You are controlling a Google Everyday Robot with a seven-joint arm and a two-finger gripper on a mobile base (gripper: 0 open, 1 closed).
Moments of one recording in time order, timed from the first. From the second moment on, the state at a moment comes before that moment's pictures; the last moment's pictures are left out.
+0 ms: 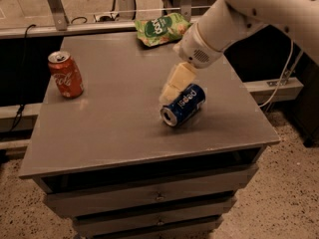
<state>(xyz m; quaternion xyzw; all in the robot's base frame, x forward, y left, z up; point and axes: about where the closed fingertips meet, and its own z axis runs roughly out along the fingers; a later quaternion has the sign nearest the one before) 0.582 -0.052 0.906 -0.59 0.74 0.13 0.29</state>
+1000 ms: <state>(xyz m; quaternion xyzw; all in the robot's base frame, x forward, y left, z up) 0.628 0.146 0.891 -0.52 0.69 0.32 0.40</state>
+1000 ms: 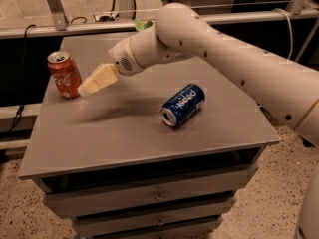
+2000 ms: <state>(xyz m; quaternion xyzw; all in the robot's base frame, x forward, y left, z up) 0.610 0.265 0.895 -0.53 0.64 0.36 0.42</state>
